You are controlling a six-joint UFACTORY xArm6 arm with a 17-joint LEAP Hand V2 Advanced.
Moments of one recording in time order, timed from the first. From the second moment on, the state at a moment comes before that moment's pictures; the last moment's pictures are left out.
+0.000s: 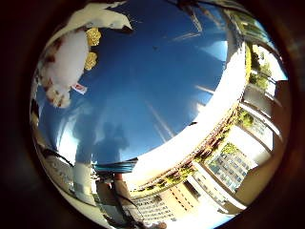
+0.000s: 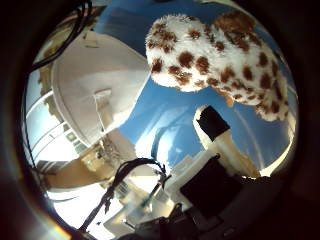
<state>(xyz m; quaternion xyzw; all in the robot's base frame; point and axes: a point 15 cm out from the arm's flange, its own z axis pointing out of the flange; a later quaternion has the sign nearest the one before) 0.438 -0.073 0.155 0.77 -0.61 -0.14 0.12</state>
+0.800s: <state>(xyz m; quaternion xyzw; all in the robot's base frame) 0.384 -0.108 0.260 0.77 -0.61 -0.15 0.16</state>
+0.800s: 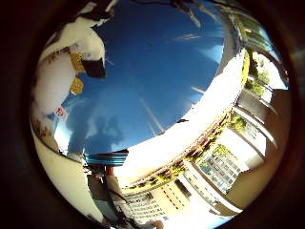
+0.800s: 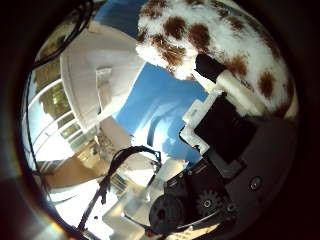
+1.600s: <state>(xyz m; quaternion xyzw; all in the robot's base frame) 0.367 0.085 0.477 0.85 -0.52 -0.04 0.01</state>
